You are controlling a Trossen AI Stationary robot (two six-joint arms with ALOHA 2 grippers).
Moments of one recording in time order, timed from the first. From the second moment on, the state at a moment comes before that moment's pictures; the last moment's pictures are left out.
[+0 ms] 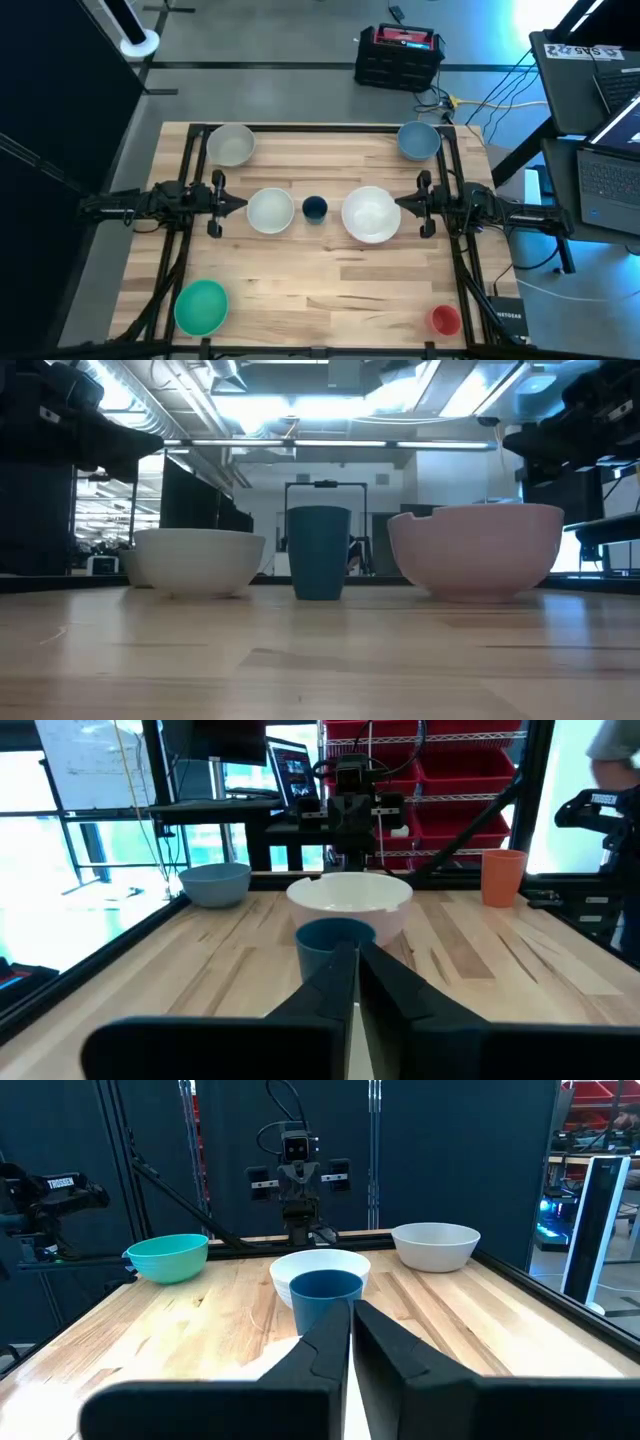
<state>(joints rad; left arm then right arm) 0.03 0.01 0.01 0.02 -0.06 0.05 -0.07 0.00 0.01 0.02 -0.05 0.05</state>
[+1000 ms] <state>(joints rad) 0.03 0.01 0.01 0.02 -0.06 0.05 -0.07 0.01 0.01 0.08 0.03 0.22</state>
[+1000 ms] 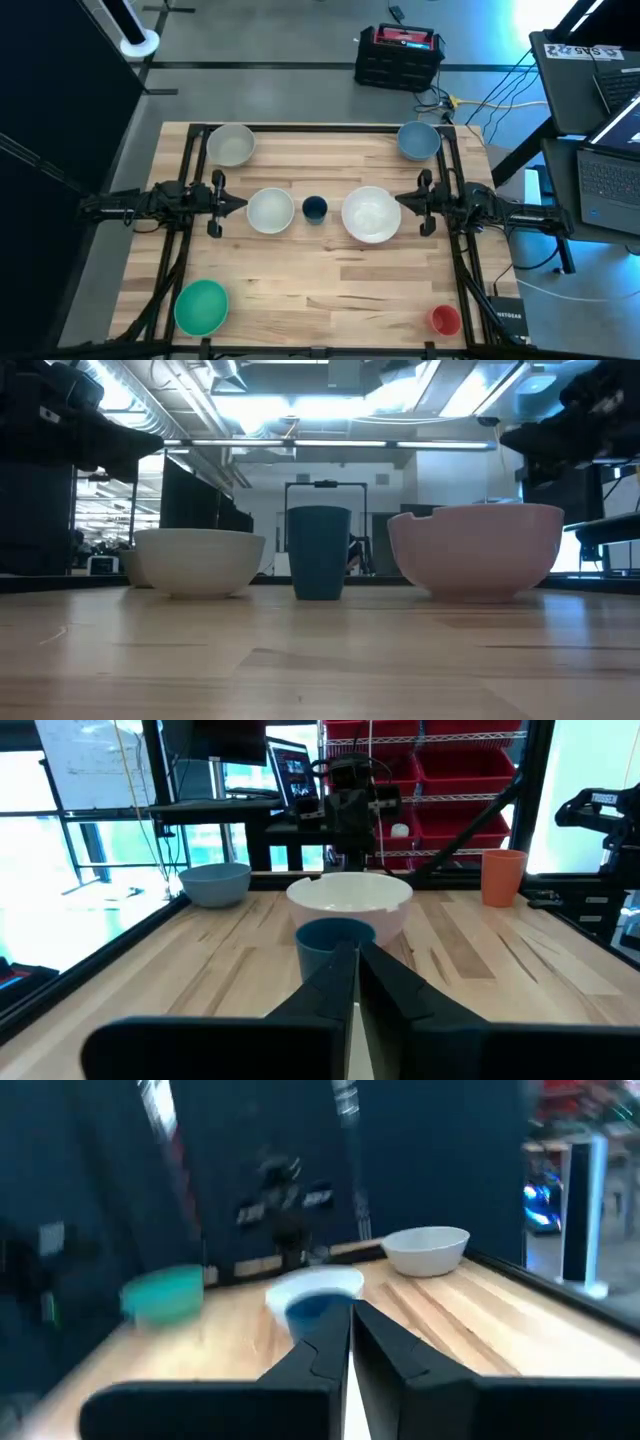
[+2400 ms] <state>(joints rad) 0.03 0.01 0.01 0.02 -0.06 0.05 0.95 1.34 1.30 -1.19 -0.26 0.75</state>
